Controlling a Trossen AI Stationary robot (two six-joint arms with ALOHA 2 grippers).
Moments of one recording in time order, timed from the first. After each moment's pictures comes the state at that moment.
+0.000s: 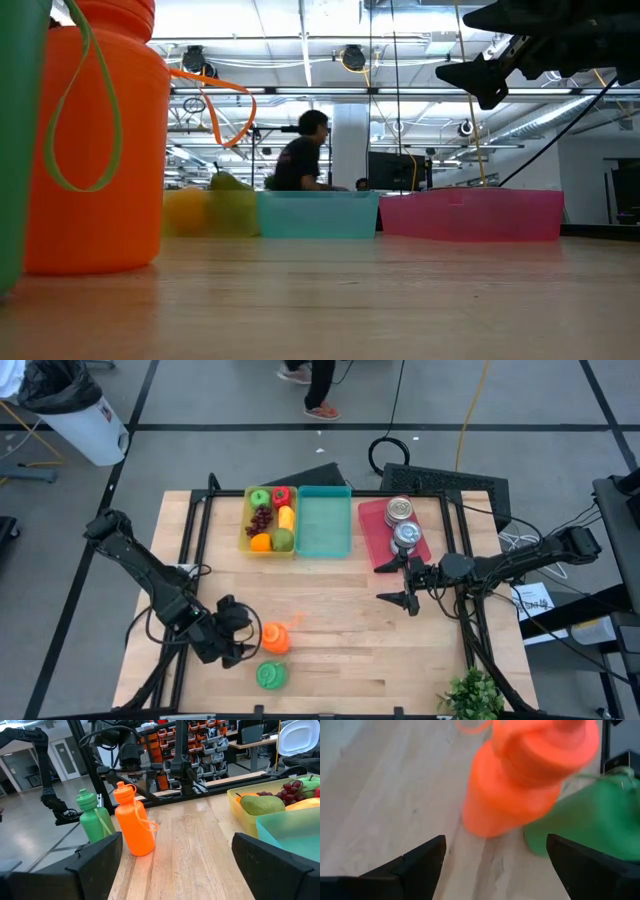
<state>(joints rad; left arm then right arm) -0.77 1.24 0.87 -0.66 -0.39 -0.99 0.16 0.86 0.26 0.57 0.08 0.25</state>
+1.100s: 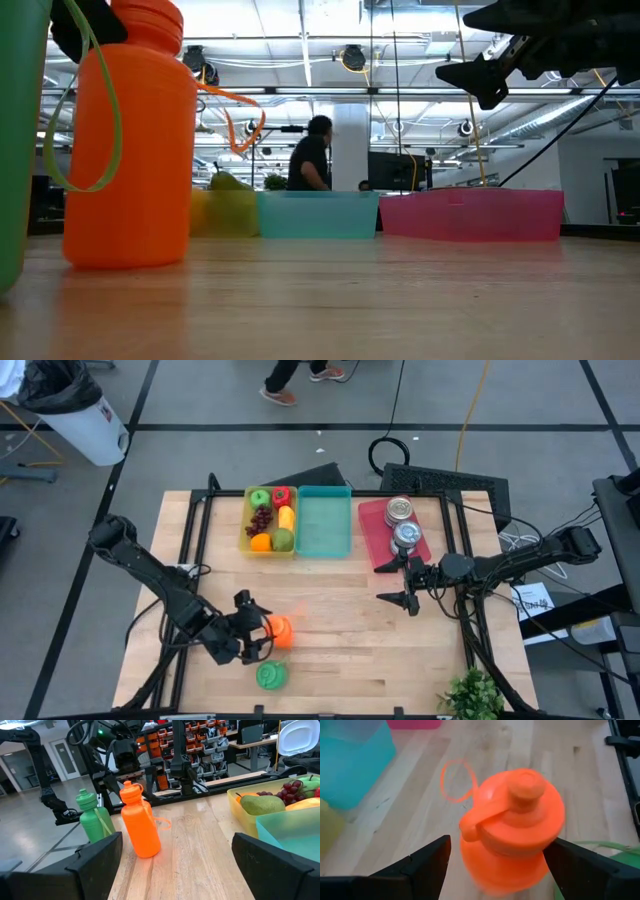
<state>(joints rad) -0.72 1.34 0.87 -0.44 -0.63 -0.73 0.16 0.86 0.26 0.57 0.08 0.25</state>
